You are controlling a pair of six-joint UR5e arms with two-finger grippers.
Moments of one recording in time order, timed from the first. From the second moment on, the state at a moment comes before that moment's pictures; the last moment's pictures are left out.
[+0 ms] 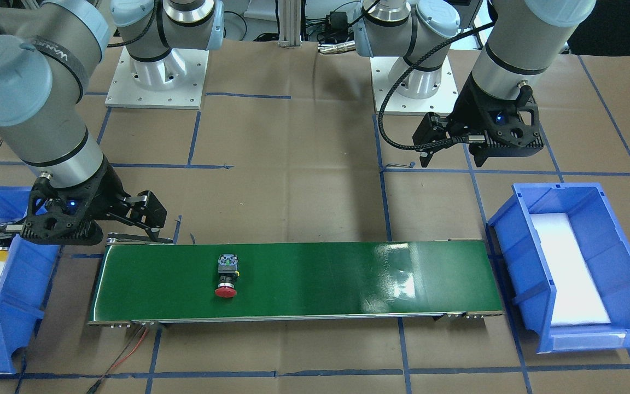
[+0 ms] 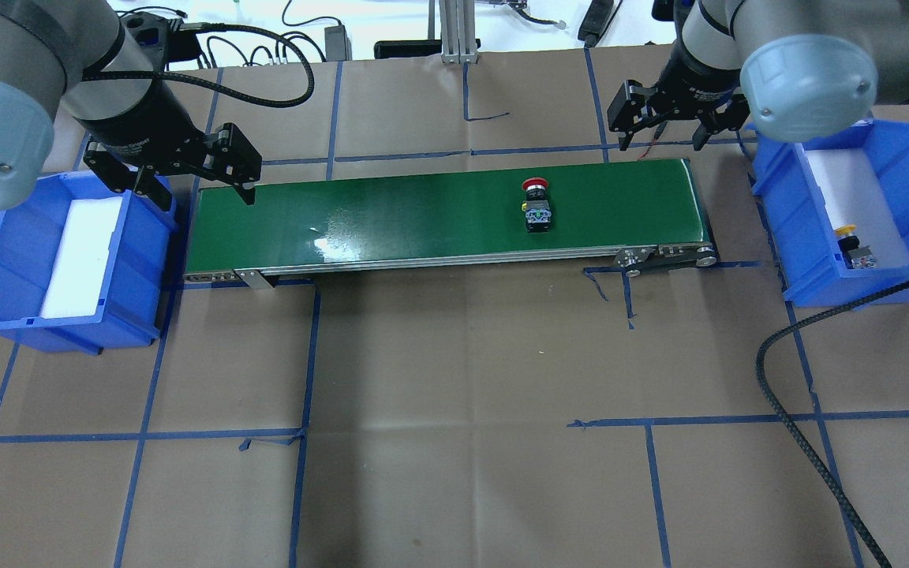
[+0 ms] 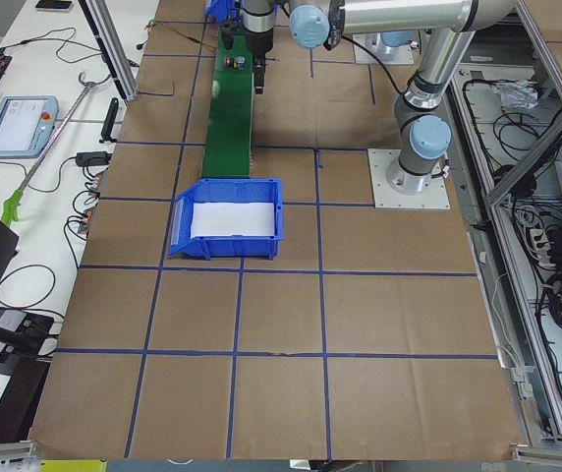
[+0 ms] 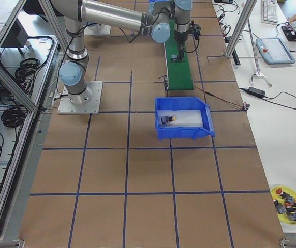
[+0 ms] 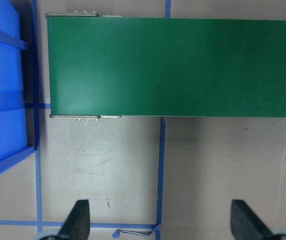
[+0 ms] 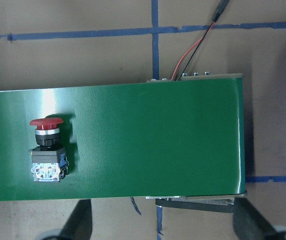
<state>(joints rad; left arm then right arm) -1.51 -1.58 -1.63 -1.47 1.56 0.02 1.54 -1.34 1.60 -1.95 -1.52 0.00</state>
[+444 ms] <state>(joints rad) -1.51 -1.58 -1.63 -1.47 1.56 0.02 1.54 -1.29 1.63 -2.00 -1.44 0.06</state>
